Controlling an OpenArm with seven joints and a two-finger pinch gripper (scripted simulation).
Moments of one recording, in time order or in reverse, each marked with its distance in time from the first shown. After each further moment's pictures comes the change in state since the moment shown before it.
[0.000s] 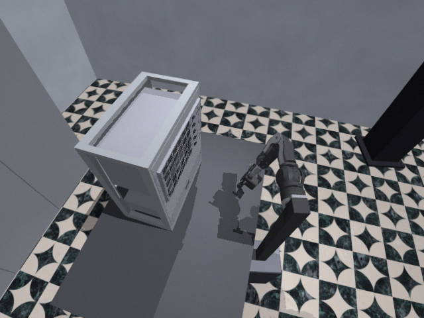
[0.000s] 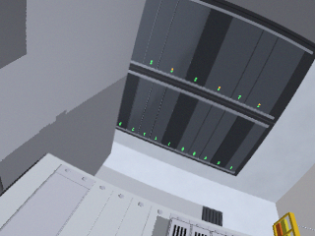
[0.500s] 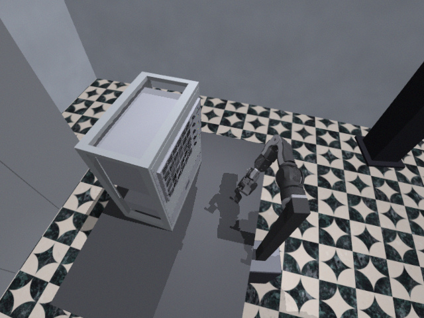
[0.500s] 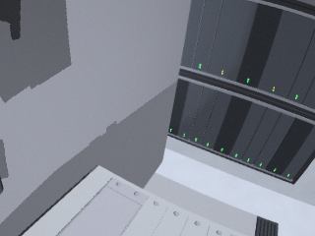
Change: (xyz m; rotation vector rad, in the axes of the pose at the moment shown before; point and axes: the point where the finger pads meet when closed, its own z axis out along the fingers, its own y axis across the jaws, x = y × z) arm 0.003 -0.043 0.027 0.251 -0.004 0.087
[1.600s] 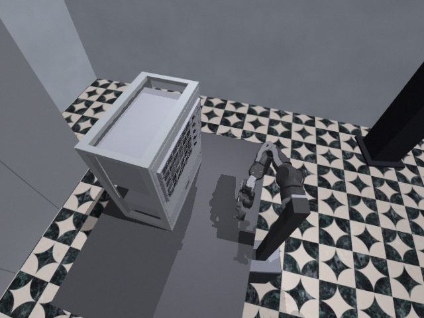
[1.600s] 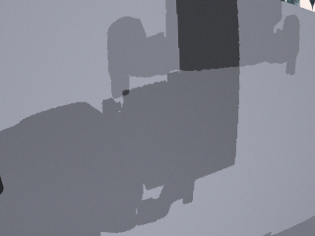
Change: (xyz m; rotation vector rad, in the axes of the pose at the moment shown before) arm 0.057 -0.076 0.020 0.900 0.344 0.048
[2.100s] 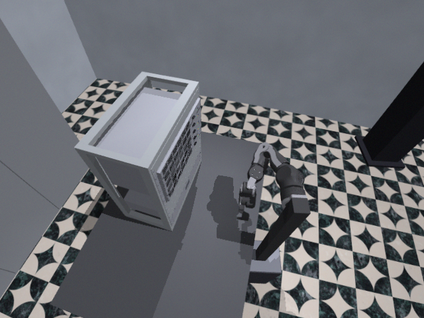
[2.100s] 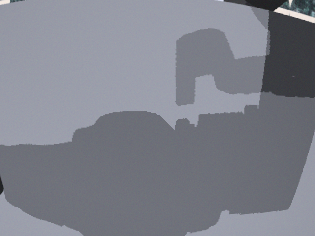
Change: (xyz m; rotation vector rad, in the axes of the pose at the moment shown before) arm 0.013 -0.025 -0.013 0.352 0.085 -0.134
